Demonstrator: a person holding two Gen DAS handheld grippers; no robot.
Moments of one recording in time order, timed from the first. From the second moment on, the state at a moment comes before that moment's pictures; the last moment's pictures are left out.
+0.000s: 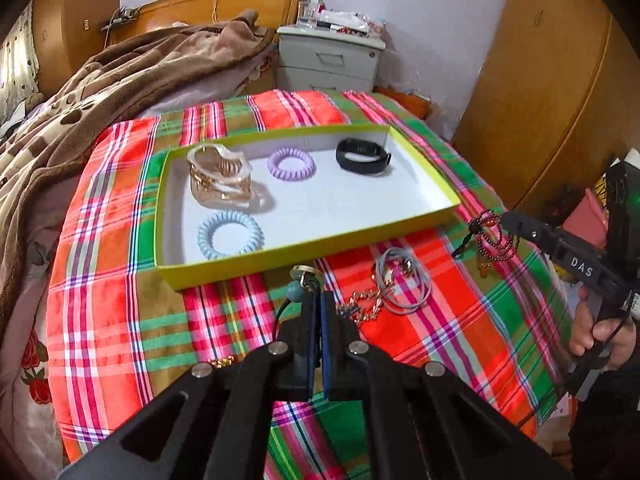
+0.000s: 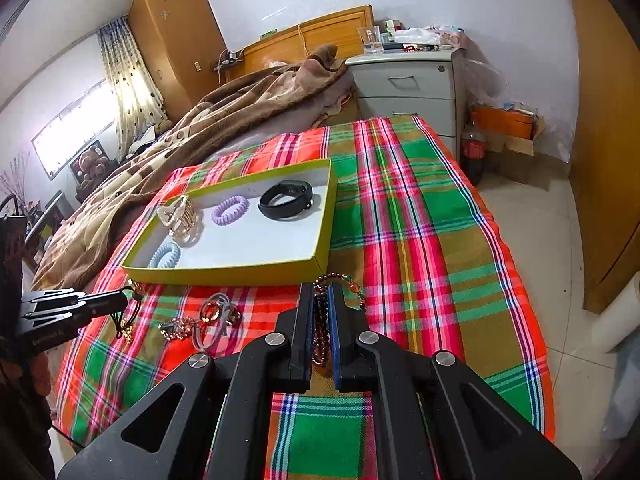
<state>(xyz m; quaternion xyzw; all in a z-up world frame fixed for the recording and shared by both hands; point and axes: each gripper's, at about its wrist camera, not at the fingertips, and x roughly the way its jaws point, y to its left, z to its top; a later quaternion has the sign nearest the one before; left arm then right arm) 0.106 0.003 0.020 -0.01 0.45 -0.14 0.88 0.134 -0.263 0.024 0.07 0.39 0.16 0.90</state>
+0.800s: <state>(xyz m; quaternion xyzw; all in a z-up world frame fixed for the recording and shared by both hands) 0.187 -0.002 0.054 -0.04 0.42 -0.19 0.89 0.188 -0.218 0.072 0.07 0.35 0.21 0.91</state>
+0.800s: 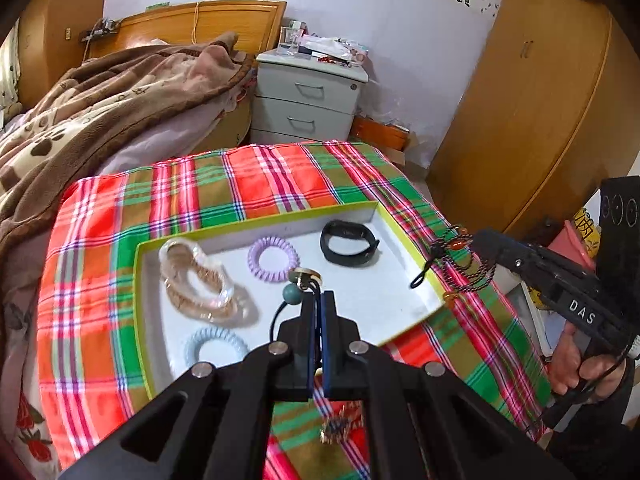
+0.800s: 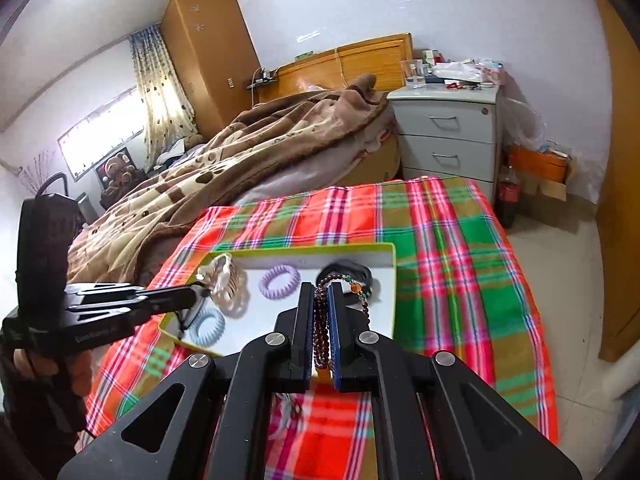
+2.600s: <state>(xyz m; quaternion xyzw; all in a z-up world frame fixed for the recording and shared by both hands) 0.251 -0.042 -0.001 -0.04 0.48 -0.19 0.85 0.233 -0.211 0.020 0.02 0.42 0.18 0.89</state>
